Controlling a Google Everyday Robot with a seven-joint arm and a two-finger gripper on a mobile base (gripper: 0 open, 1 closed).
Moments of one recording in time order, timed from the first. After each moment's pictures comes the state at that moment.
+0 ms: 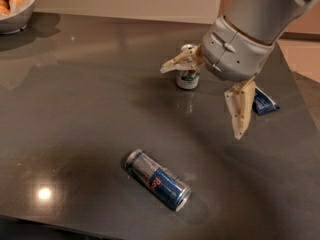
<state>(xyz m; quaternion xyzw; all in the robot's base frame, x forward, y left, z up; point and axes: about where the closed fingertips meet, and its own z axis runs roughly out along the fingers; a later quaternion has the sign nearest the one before) 0.429 -0.075 0.949 -0.92 0.36 0.05 0.17</state>
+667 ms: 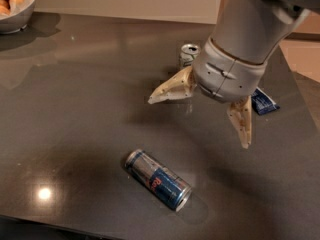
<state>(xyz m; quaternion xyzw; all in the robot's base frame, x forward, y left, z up) 0.396 -0.071 0.931 -0.97 0.19 0.04 0.13</state>
